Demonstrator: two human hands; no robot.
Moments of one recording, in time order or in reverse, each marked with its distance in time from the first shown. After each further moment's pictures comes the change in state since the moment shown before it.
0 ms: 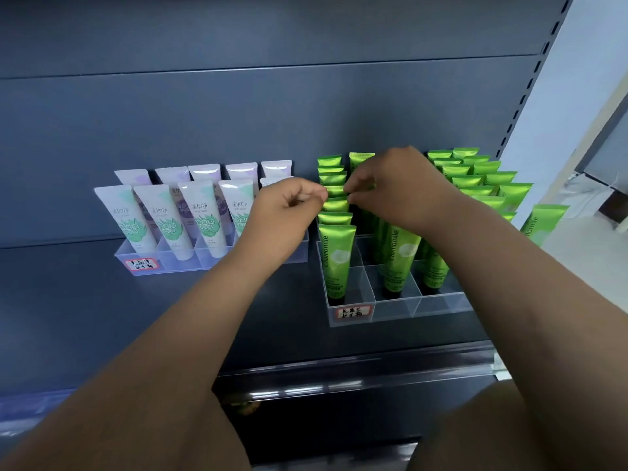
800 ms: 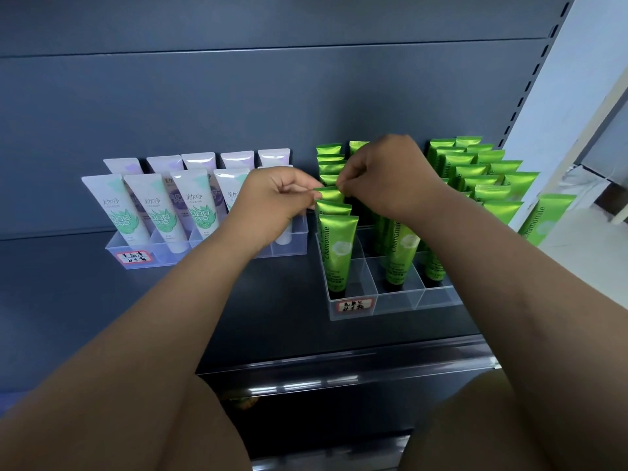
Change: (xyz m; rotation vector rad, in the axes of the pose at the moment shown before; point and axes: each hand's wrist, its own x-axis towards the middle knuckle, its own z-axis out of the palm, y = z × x) left_hand 0.014 -0.008 -0.015 0.000 -0.117 -0.025; right_hand 0.008 -0.013 0.013 0.144 0.053 0.143
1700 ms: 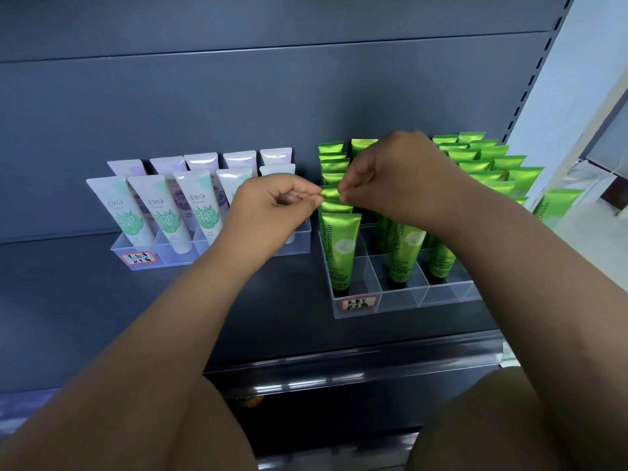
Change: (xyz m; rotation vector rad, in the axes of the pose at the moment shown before) left_hand -0.026 0.007 -0.003 0.060 0.070 0.100; right_hand -0.026 -0.019 -0.029 -0.035 -0.095 -0.092
